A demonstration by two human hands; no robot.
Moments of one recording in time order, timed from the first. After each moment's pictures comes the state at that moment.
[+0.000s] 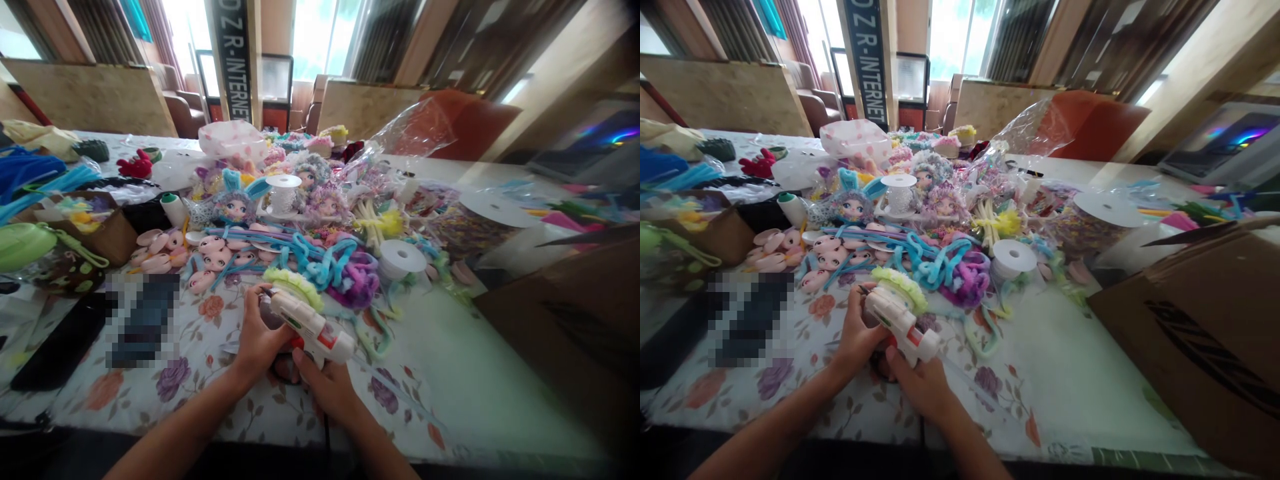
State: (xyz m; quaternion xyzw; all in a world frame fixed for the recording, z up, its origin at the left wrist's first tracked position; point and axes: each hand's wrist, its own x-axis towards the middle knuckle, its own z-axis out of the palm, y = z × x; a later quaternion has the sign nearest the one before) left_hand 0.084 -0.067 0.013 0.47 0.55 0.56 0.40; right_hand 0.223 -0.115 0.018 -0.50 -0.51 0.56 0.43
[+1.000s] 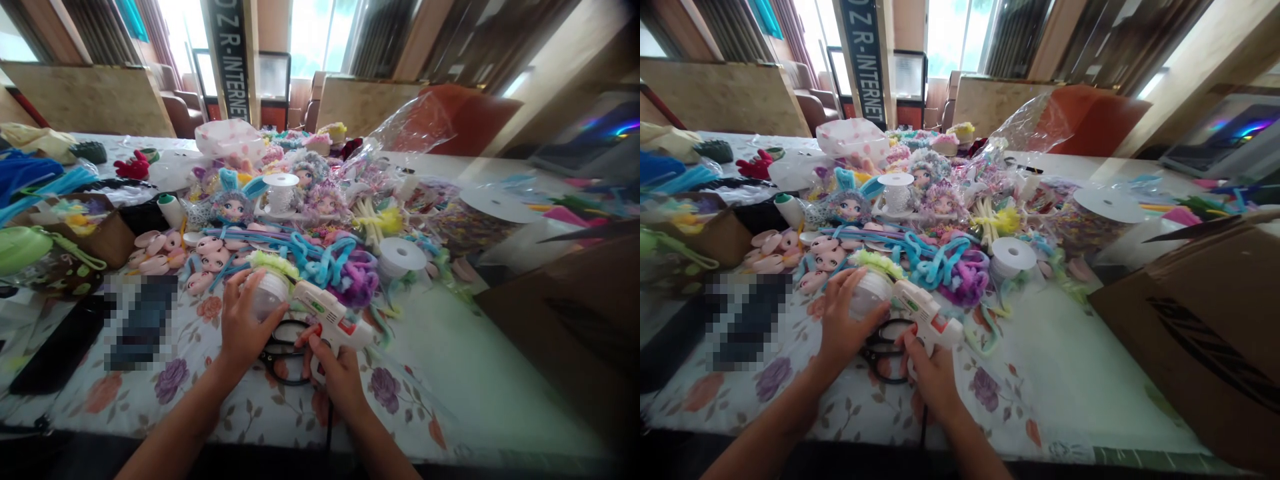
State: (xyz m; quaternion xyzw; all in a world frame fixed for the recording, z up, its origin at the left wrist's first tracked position) left_hand 0.062 -0.053 0.021 0.68 0.55 0.48 -0.02; right_hand 0.228 -0.108 0.026 -0.50 -0.43 0.58 0.49
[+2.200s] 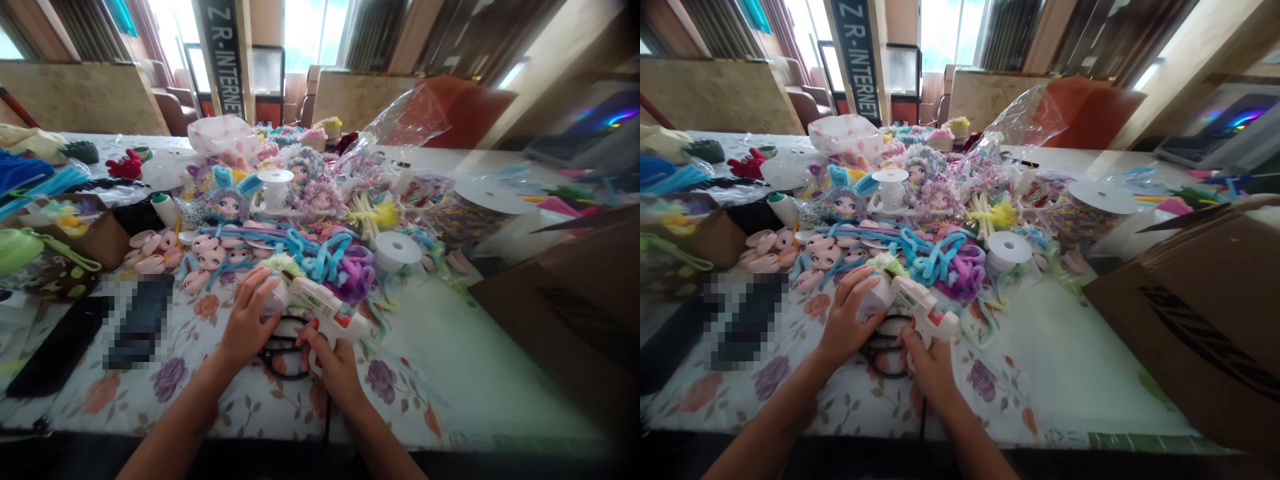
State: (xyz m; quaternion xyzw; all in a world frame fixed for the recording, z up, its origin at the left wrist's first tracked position) left_hand 0.060 -0.048 0.021 0.78 0.41 0.47 -0.03; right_hand 0.228 -0.105 0.013 -0.51 -0.42 0.56 0.49
